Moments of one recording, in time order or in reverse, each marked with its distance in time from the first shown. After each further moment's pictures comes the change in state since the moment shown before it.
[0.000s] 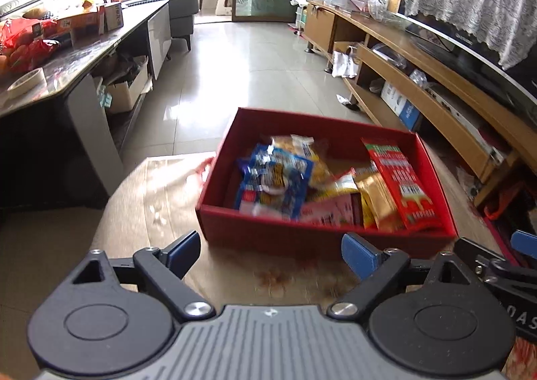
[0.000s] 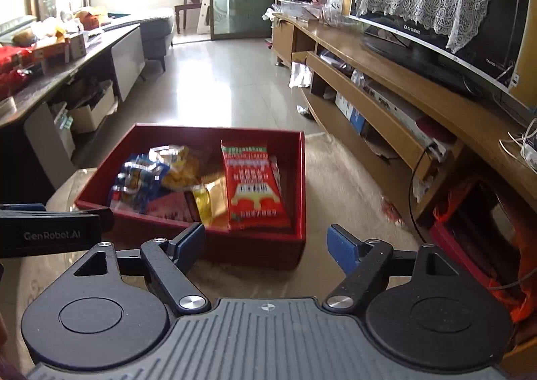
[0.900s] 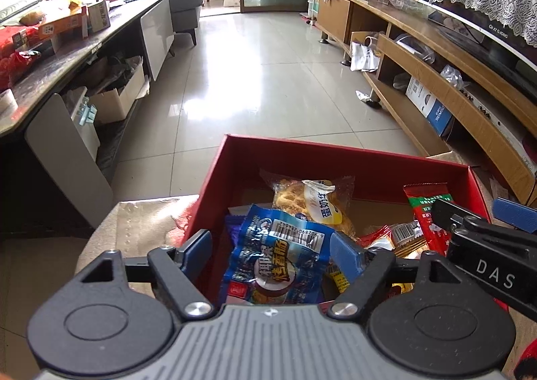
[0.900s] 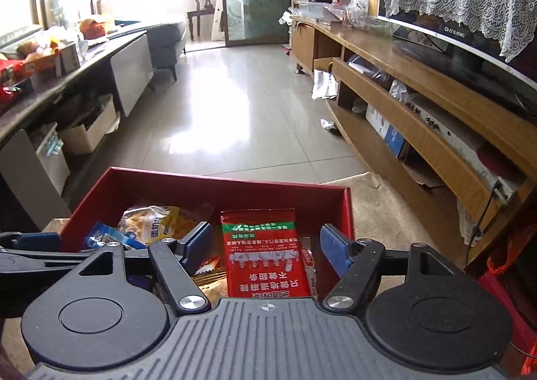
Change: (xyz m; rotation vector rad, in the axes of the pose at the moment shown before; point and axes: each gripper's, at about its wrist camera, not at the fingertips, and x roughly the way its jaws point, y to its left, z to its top) left arm 0.099 -0.014 0.073 0.009 0.032 0.076; right arm 0.109 0.005 0.066 0.004 -0.031 0.070
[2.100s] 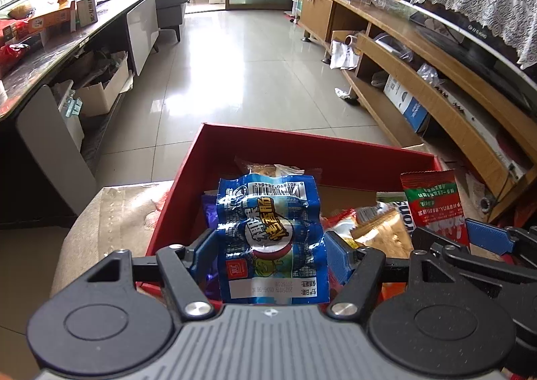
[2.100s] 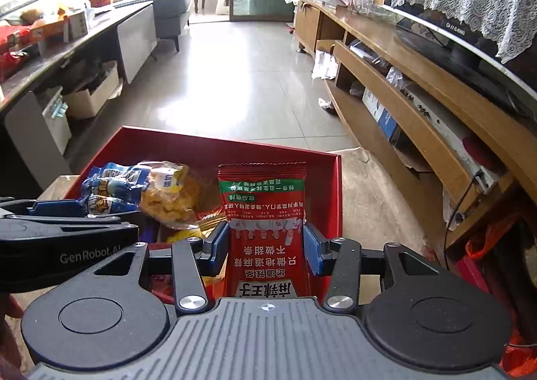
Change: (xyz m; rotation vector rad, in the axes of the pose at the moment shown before) left arm -0.013 -0.009 -0.013 -0.001 0.014 -0.071; right arm -0.020 0.008 -0.013 -0.067 0.098 -0.014
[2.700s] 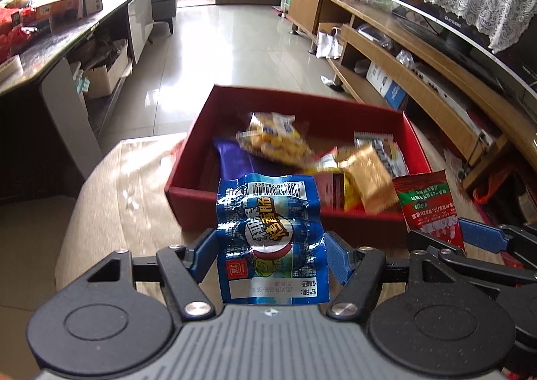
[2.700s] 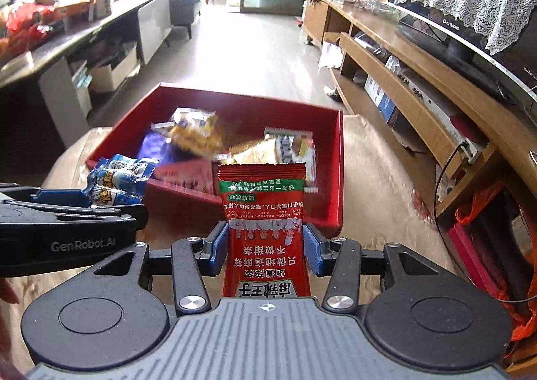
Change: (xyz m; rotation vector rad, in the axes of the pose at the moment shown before) left arm -0.061 0.013 -0.057 0.005 0.011 -0.055; right arm -0.060 0.013 -0.048 -0.036 0.020 0.007
